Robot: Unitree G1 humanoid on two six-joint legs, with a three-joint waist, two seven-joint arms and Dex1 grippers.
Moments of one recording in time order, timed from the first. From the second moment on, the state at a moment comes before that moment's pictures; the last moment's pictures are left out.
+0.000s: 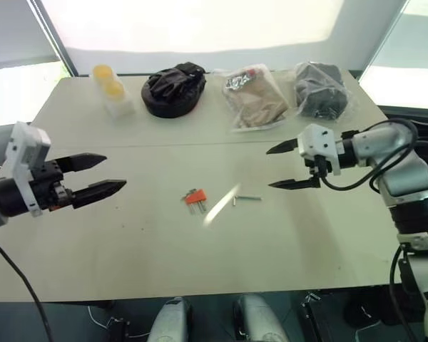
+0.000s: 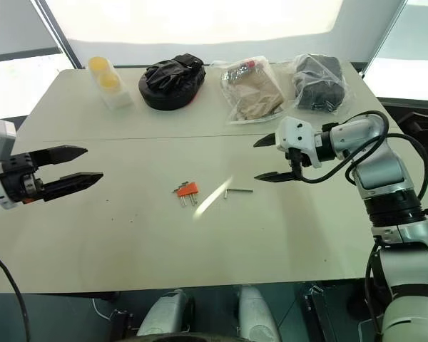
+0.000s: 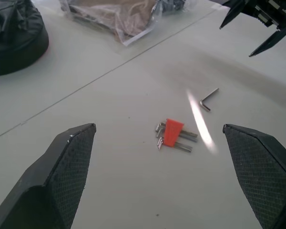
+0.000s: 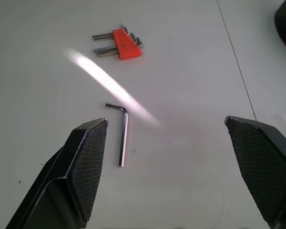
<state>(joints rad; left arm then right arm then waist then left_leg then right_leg) -0.06 1.04 0.58 -0.39 -0.95 0.85 -0.89 -0.77 -0.82 0.16 0.20 0.18 0.12 1.40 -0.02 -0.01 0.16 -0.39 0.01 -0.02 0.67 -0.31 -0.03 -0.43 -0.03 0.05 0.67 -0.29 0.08</state>
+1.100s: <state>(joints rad) 0.19 0.87 0.68 -0.62 -1.02 0.88 -0.72 -0.89 -0.32 0.34 0.69 0.05 -0.09 1.26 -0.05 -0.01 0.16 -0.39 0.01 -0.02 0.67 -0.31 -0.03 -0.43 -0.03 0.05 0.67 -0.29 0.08</state>
